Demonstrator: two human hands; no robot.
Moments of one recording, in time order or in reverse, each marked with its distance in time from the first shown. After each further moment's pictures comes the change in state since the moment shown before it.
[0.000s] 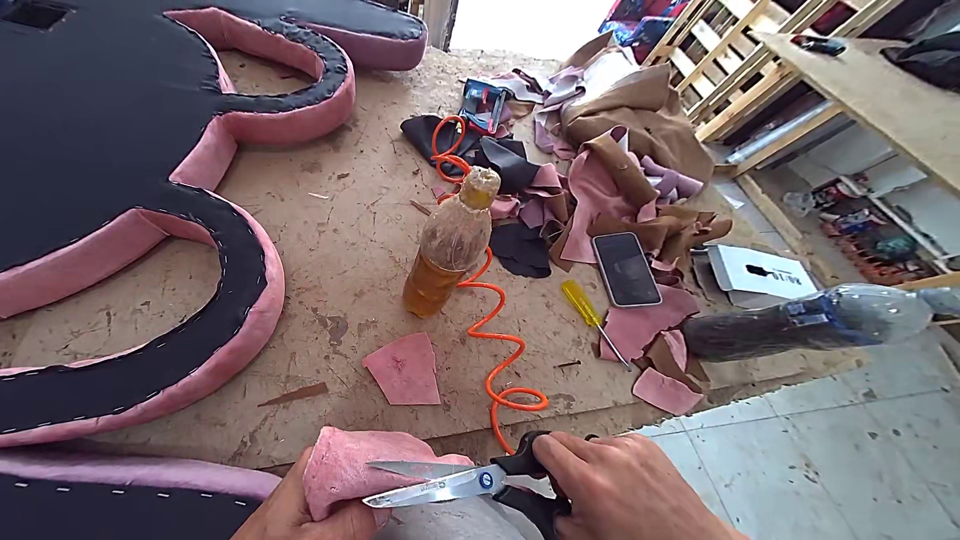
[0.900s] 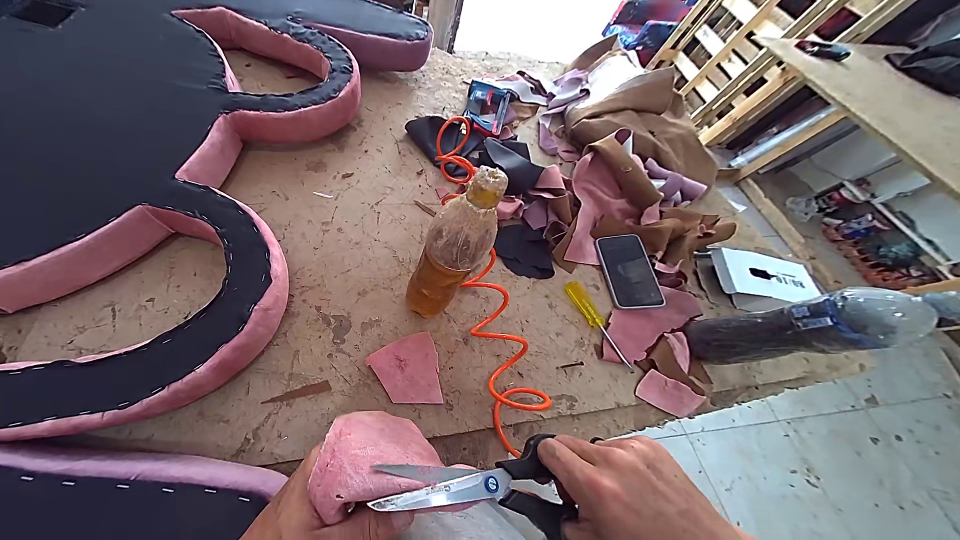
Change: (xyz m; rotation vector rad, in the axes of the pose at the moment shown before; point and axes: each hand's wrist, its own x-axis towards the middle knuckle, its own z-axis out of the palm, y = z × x) left_hand 0.002 -0.002 0.004 0.023 -0.009 0.041; right_hand 0.000 -0.002 -0.005 0.013 -0.037 -0.012
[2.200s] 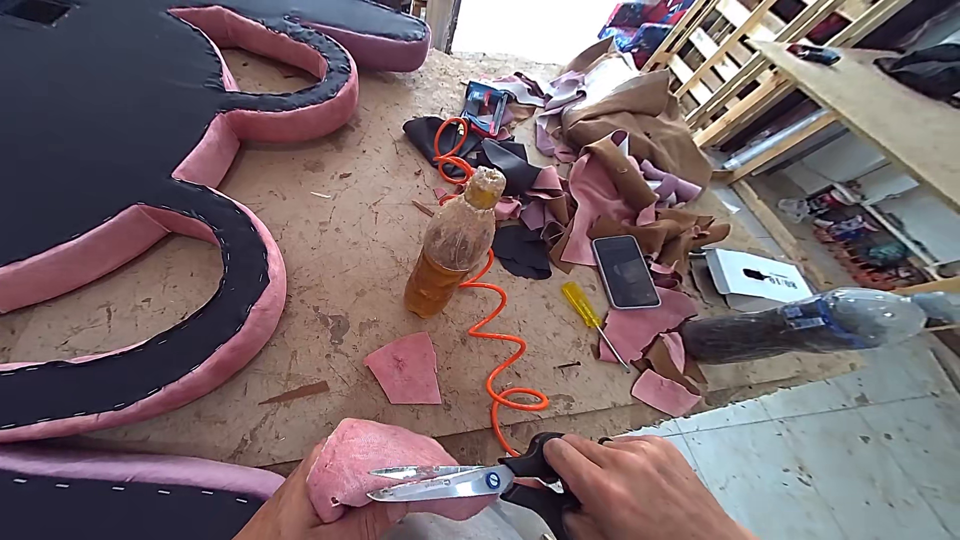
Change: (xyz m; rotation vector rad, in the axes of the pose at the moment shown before) left_hand 0.003 -0.003 -0.004 0.081 -0.023 0.066; right_hand -0.001 0.002 -0.004 -0.063 0.051 -0.011
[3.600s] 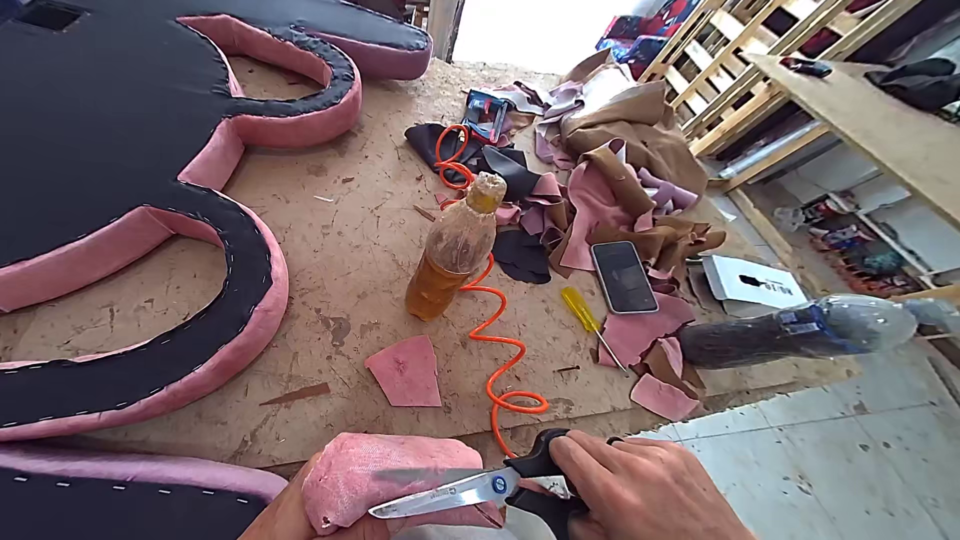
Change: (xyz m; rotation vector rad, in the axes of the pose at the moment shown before) left_hand 0.007 0.044 0.012 0.024 0.073 -0.123; right_hand 0.003 -0.003 -0.012 -0.037 0.030 0.004
